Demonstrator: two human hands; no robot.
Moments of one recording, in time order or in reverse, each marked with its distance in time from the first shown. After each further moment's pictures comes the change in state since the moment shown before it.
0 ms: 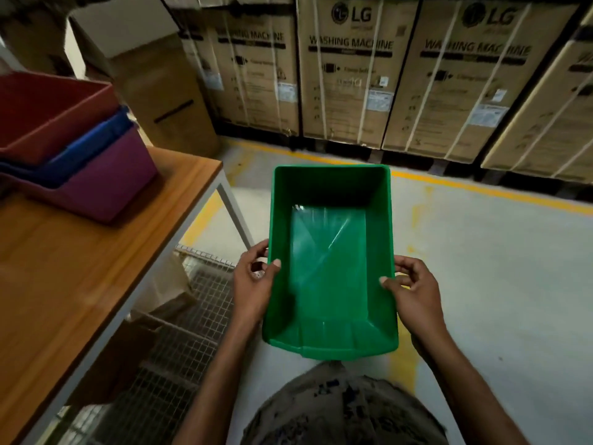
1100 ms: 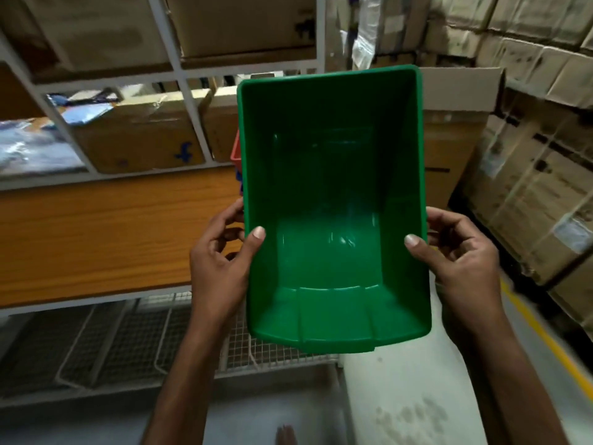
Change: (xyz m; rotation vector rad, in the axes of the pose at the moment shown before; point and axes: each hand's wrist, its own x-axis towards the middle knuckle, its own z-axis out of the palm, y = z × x) left_hand 0.088 0.182 -0.030 -0.059 1.100 0.206; right_hand 0.252 -0.283 0.218 0.298 -1.167 -0.495
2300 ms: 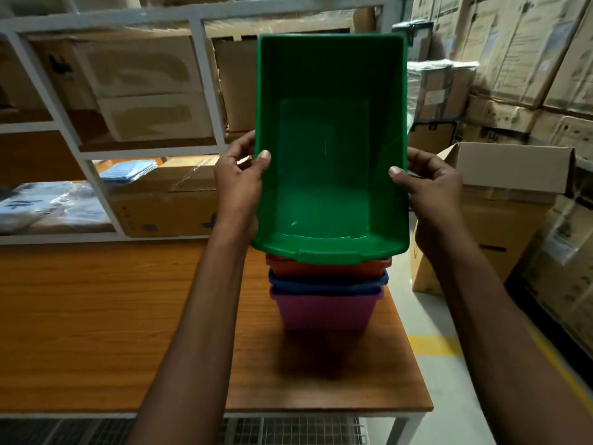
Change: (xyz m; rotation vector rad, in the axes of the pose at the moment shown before) left_hand 0.333 0.000 0.030 -0.186 0.156 0.055; right_hand 0.293 -0.014 0.188 0.133 -0.093 -0.071
